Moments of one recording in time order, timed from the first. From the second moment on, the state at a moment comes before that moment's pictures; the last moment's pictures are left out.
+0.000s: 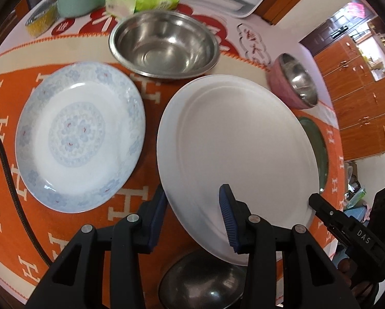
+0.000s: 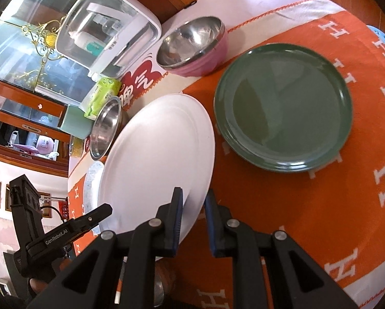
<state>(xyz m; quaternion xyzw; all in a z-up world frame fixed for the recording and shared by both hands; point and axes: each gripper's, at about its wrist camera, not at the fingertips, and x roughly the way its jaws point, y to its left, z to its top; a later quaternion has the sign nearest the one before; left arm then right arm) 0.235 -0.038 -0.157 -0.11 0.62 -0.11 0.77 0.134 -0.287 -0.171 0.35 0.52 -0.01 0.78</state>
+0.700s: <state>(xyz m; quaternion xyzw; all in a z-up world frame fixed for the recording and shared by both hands) 0.157 -0.022 -0.082 -0.12 0.52 -0.16 0.83 0.066 -0.269 -0.107 0.29 0.44 0.01 0.85</state>
